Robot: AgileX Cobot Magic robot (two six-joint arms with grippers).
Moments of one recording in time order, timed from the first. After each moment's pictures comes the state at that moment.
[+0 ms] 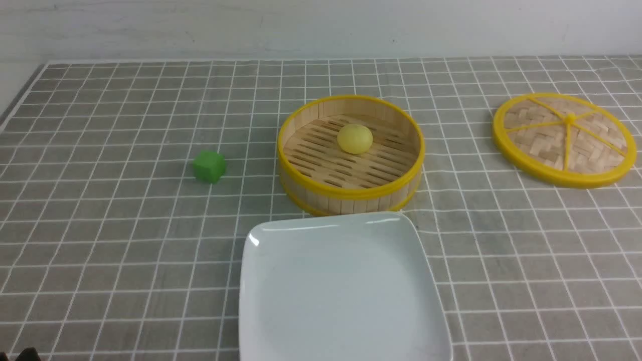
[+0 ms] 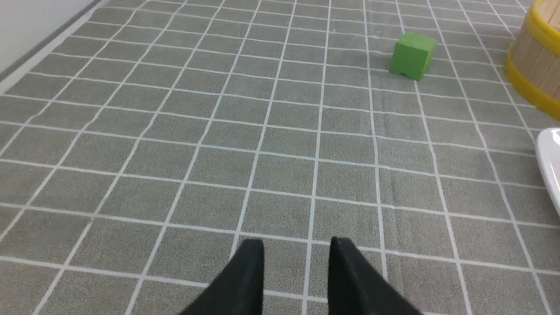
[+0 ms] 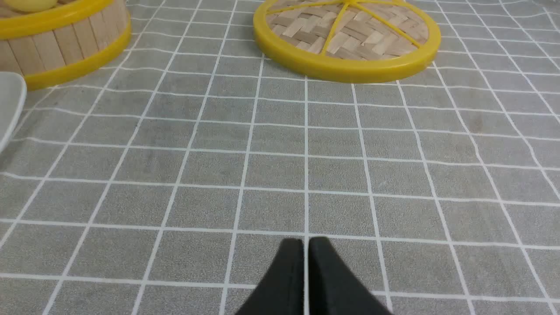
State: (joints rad) right arm 0.06 -0.01 0.01 -0.07 0.39 0.08; left arm -0.03 -0.01 0.03 0.20 0.38 -0.27
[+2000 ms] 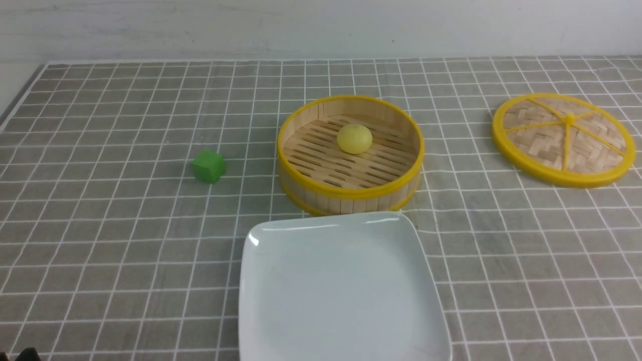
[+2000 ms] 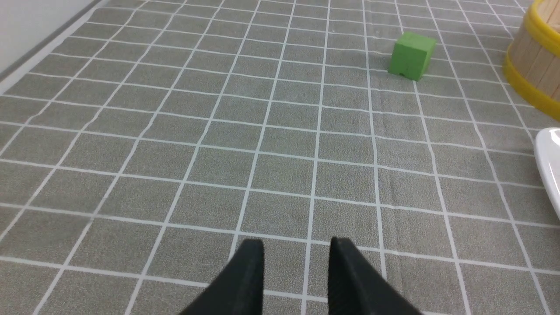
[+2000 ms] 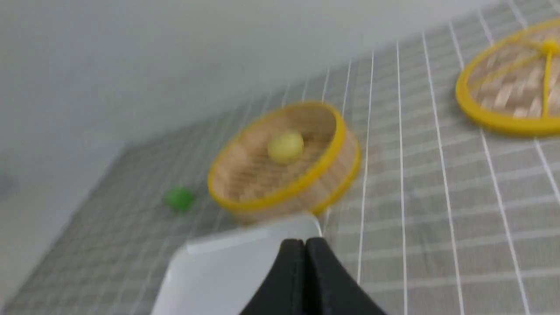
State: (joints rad) right arm 0.06 0.41 -0.54 0.60 0.66 -0.02; left arm -0.03 -0.01 0.03 0.20 0.38 -0.27
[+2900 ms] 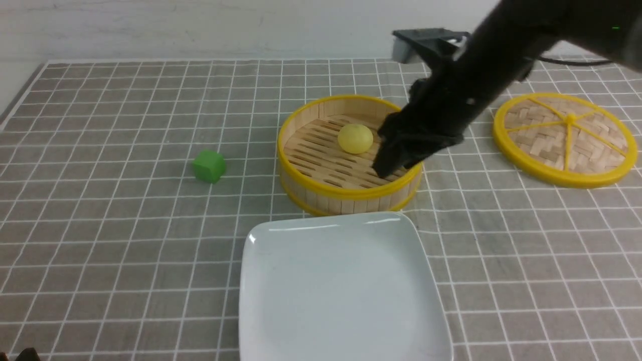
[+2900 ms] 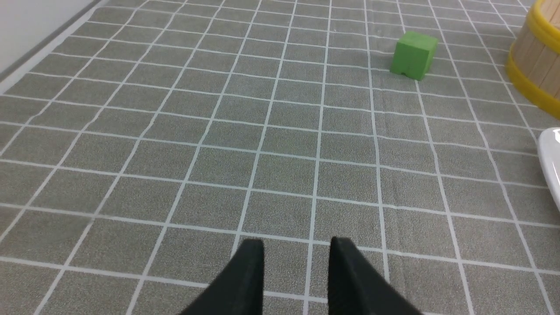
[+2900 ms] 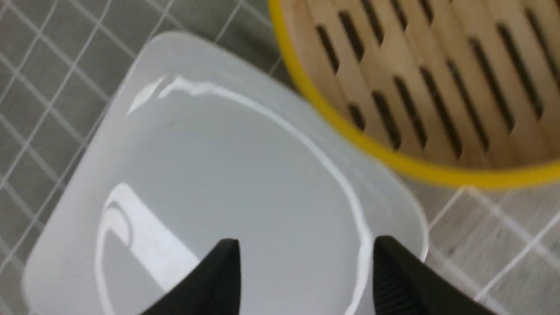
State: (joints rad) right arm 0.43 2.01 -1.87 0.40 1.15 -0.26; left arm -0.03 -0.01 0.03 0.20 0.38 -0.27
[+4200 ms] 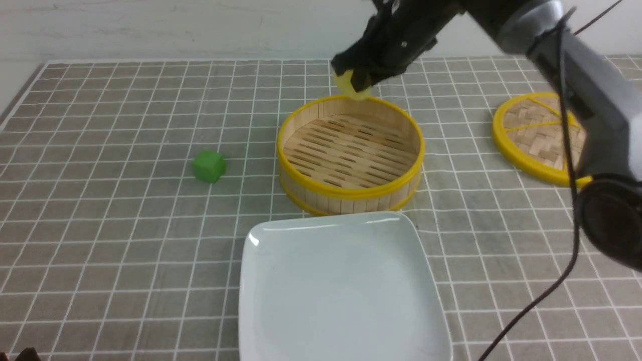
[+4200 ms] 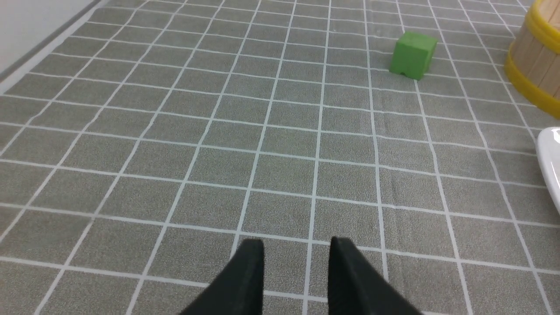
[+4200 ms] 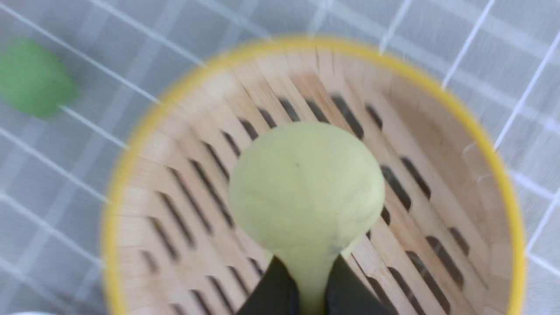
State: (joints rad) right arm 0.44 2.40 -2.66 0.22 1.26 -0.05; left arm -0.03 -0.01 0.03 0.20 0.38 -0.27
